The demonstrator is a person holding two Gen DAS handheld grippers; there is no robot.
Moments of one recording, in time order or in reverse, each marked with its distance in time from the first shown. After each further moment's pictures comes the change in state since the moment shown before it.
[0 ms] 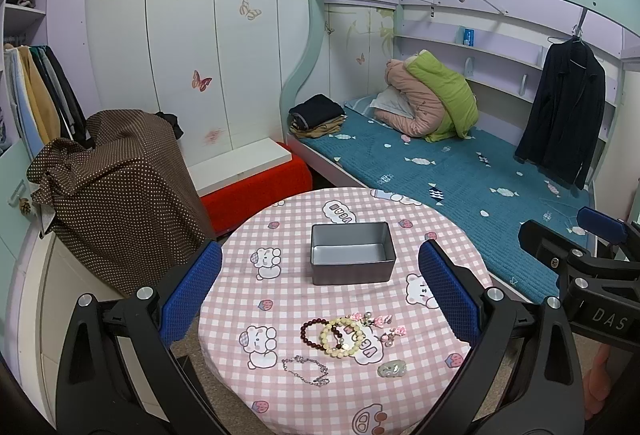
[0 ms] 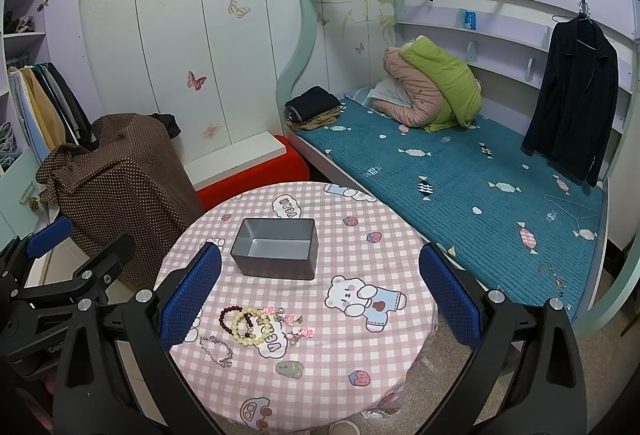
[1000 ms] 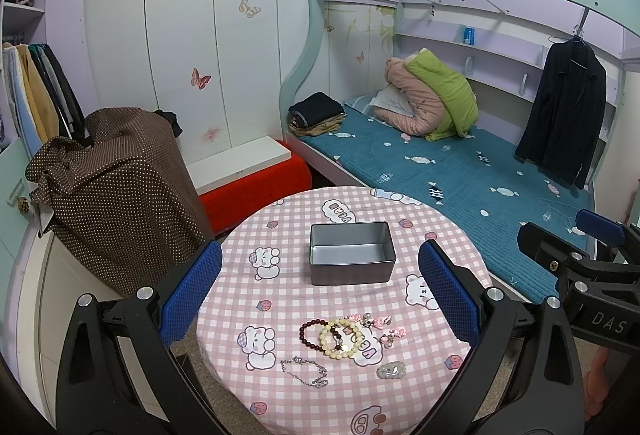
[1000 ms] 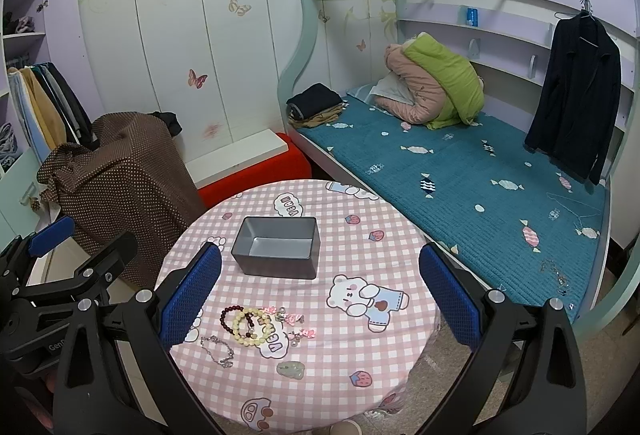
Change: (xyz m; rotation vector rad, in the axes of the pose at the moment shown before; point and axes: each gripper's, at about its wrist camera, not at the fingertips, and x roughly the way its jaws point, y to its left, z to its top) left arm -0.003 0.000 0.002 -0.004 0.001 -0.003; right arm 0.003 0.000 0.001 0.002 0.003 0.002
